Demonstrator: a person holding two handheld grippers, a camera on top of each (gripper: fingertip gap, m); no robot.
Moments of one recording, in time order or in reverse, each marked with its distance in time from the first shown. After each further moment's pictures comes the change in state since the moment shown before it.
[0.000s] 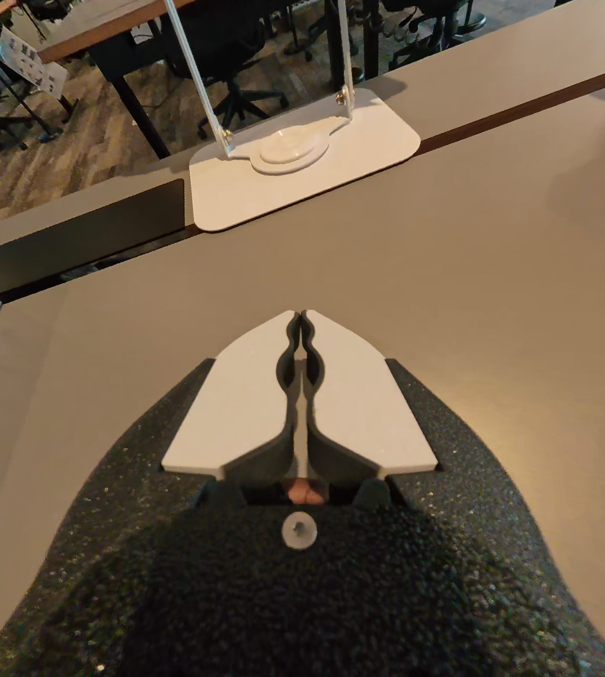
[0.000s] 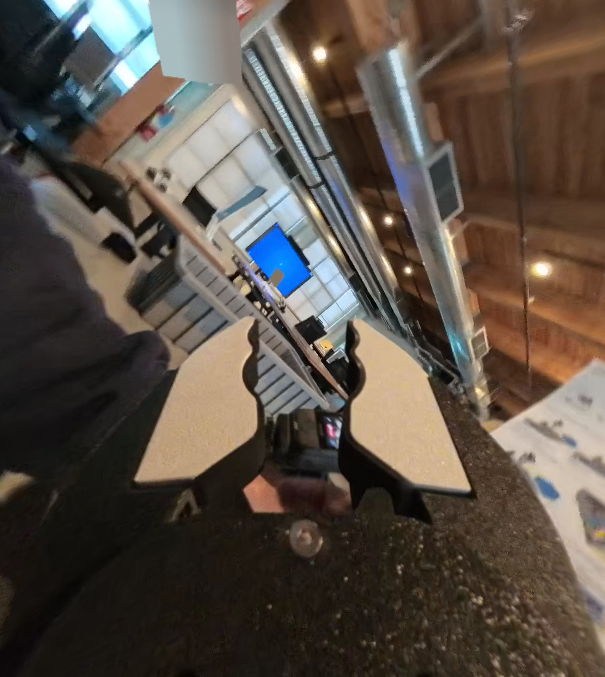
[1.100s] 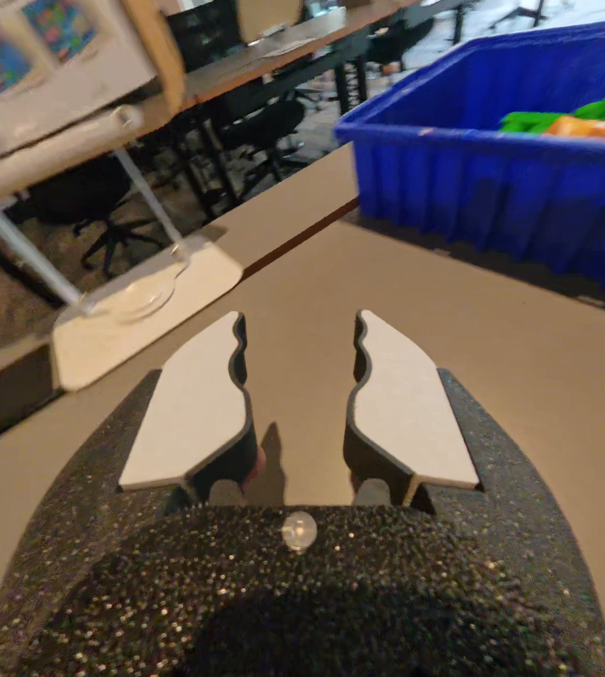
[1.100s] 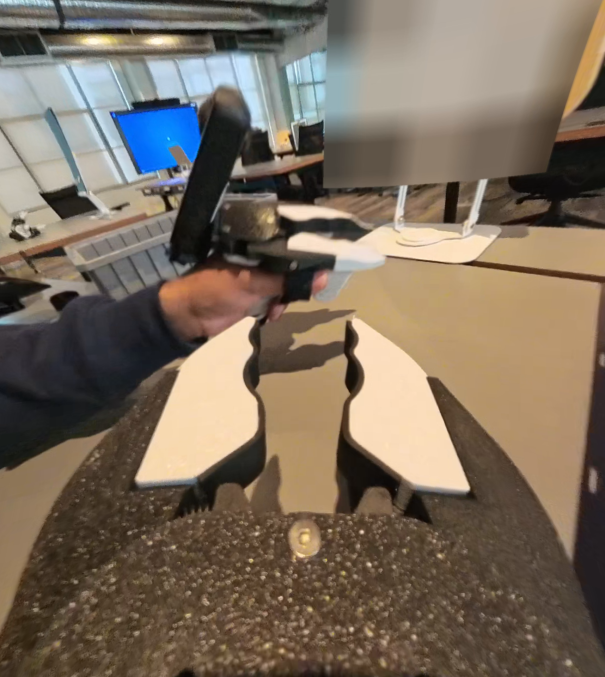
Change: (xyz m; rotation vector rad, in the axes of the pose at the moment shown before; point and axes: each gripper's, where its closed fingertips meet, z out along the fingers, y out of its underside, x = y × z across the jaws) left arm 0.105 -0.069 -0.036 0.241 0.359 0.158; right arm 0.060 0.081 -0.182 -0.553 0.405 1.010
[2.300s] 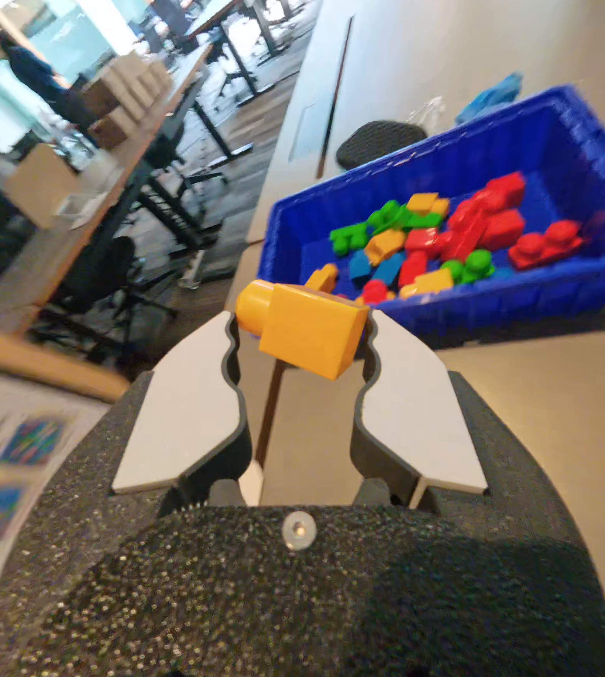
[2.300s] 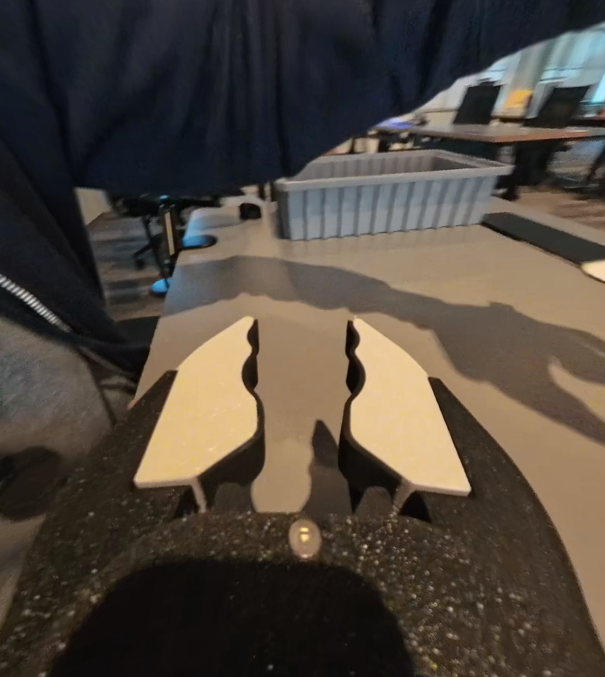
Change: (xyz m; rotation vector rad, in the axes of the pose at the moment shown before) left arm 0.032 -0.188 0.011 0.117 0.586 0.466; right arm -0.125 0.041 0.004 -0.118 -0.553 -0.196
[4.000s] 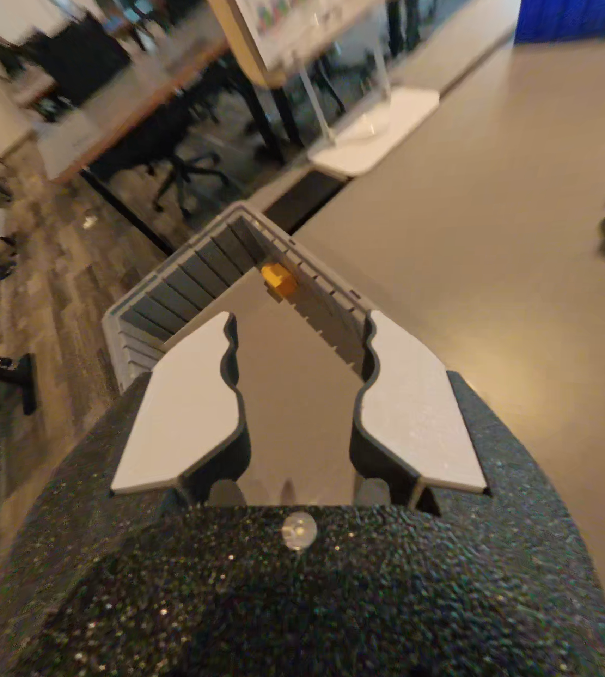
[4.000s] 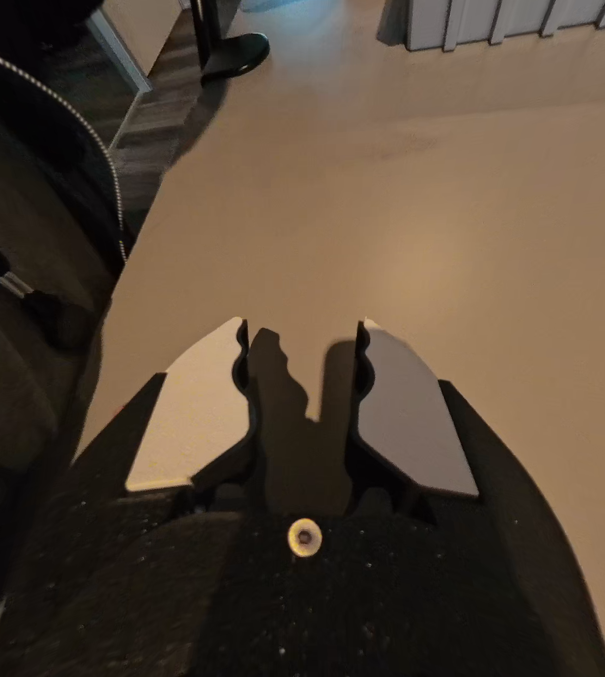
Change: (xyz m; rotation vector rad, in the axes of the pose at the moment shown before) left arm 0.044 0.284 -0.510 -0.330 -0.536 -0.380; right arm -0.005 0.071 0.159 -0.576 -0.461 0.055
